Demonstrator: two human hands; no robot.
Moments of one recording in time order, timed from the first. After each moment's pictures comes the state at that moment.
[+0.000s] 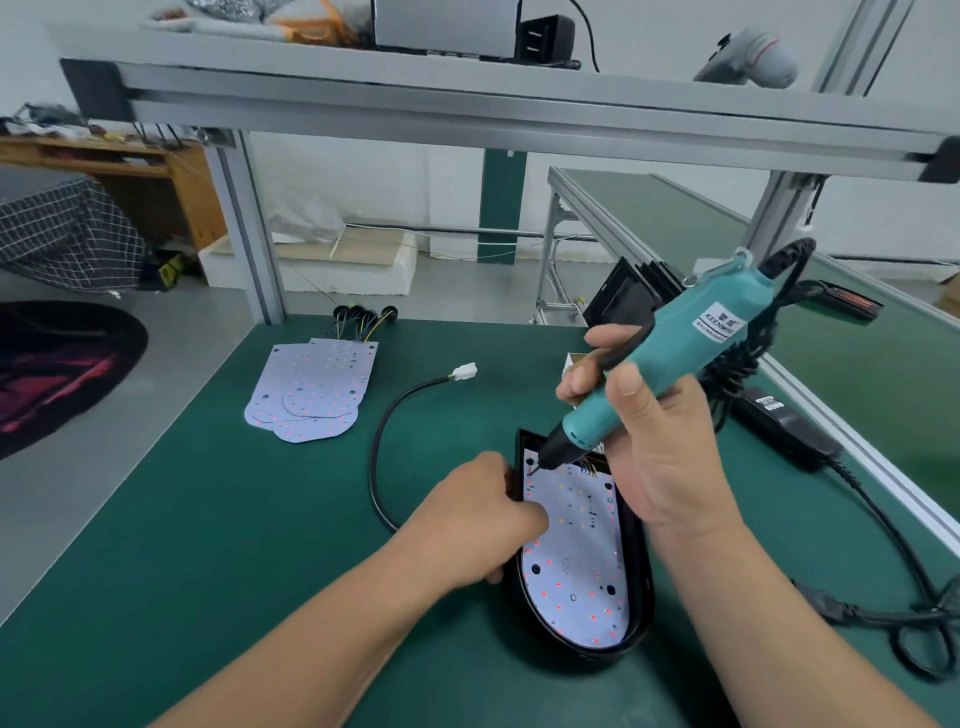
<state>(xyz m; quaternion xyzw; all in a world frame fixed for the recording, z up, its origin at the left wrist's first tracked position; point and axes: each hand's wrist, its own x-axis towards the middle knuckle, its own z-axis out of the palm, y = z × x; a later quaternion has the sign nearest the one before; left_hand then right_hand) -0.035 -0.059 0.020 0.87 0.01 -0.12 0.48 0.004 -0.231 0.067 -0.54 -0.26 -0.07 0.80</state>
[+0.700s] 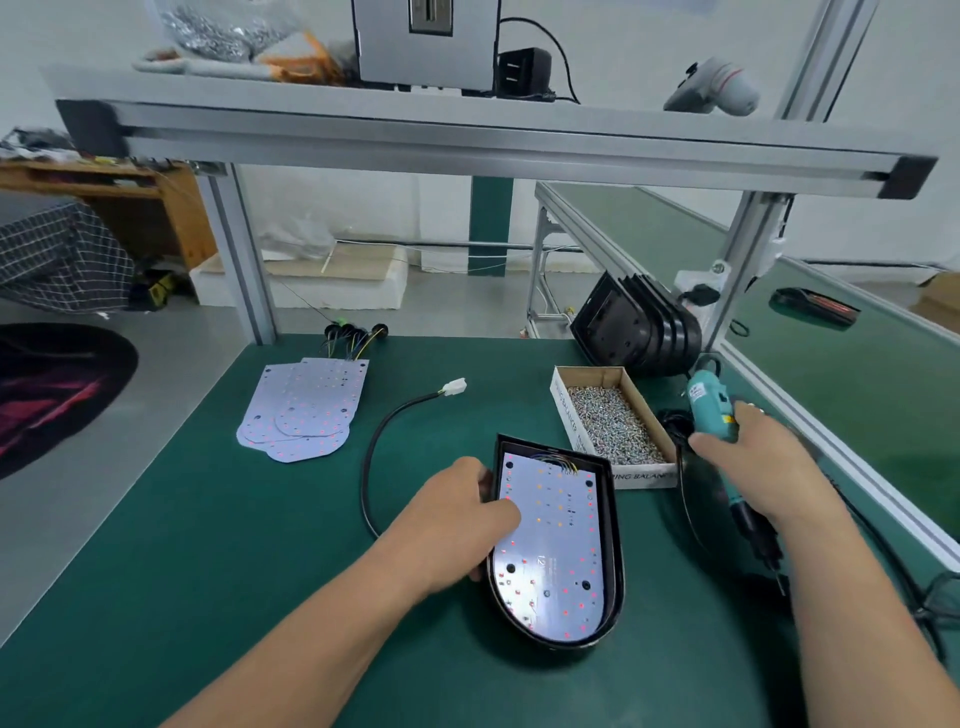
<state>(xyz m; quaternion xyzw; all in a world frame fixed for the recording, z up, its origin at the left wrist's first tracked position) -0.029 -0.047 0.018 0.85 0.02 -0.11 0.52 0.037 -0.367 0.055 -0.95 0.10 -0.07 0.29</state>
